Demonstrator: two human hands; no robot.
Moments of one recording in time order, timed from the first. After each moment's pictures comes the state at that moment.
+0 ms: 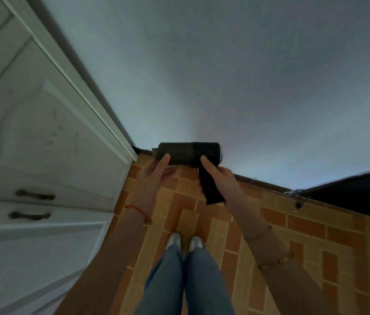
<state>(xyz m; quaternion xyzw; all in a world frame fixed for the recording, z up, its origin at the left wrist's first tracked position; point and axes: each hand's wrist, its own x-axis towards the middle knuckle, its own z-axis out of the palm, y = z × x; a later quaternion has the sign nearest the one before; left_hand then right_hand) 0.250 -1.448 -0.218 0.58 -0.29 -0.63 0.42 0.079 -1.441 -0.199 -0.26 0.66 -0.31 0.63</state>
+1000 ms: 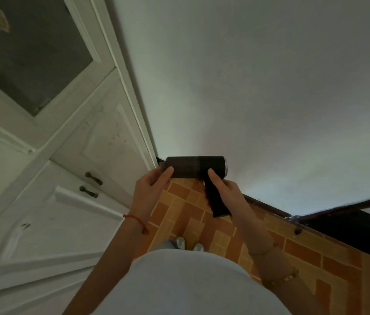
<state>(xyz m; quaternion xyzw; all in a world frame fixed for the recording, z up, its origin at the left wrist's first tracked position) 0.307 -1.352 -0.065 0.66 -0.35 -0.51 0.43 0.113 -1.369 -0.059 -0.33 0.64 -0.29 0.63</state>
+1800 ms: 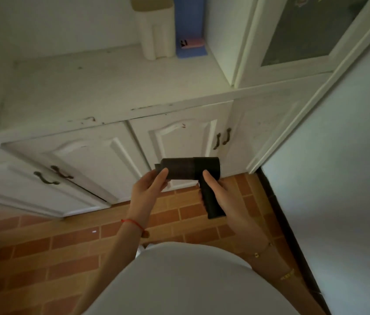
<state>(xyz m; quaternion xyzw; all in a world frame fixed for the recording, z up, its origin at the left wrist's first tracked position) 0.424 -1.058 -0.067 0.70 -0.01 -0.26 0.67 0.322 -1.219 -0.061 -0.56 0.40 0.05 0.72</state>
